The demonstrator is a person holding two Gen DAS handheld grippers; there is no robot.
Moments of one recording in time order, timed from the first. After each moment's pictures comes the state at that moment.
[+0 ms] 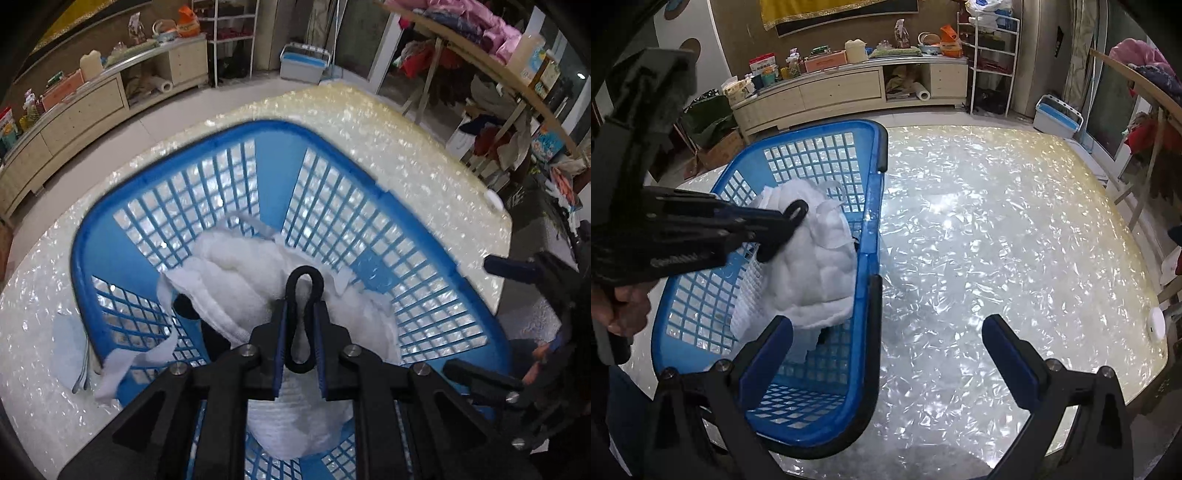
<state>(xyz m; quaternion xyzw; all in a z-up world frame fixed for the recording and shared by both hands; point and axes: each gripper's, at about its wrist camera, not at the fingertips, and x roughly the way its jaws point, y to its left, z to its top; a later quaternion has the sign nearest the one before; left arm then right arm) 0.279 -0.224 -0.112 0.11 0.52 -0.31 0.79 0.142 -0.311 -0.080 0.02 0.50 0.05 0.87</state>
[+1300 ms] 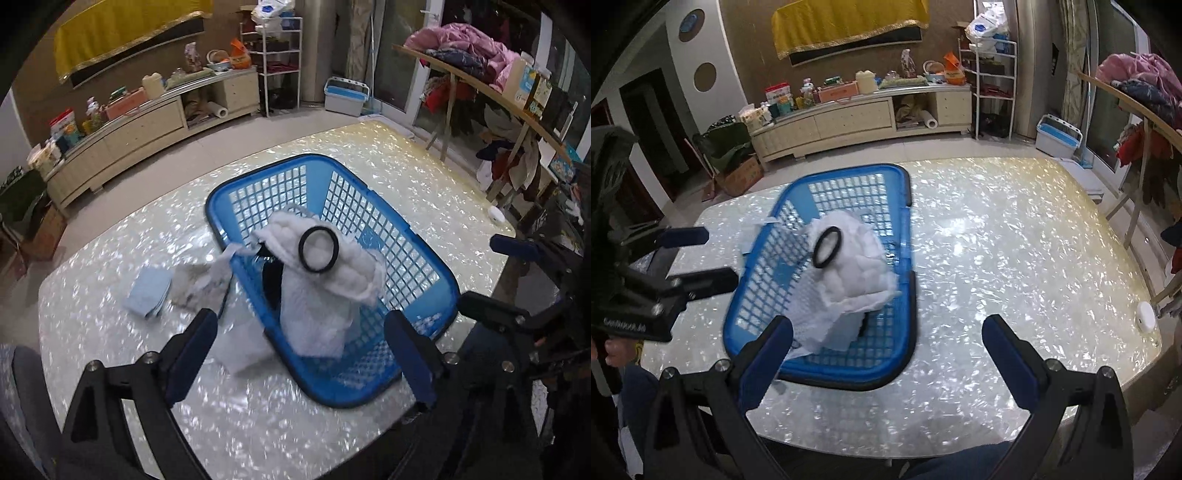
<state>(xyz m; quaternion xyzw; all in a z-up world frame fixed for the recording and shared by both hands) 0.169 -0.151 -0.022 0.10 0.46 -0.22 0.85 0.090 -0.296 -0.020 0.04 0.44 0.07 0.89</state>
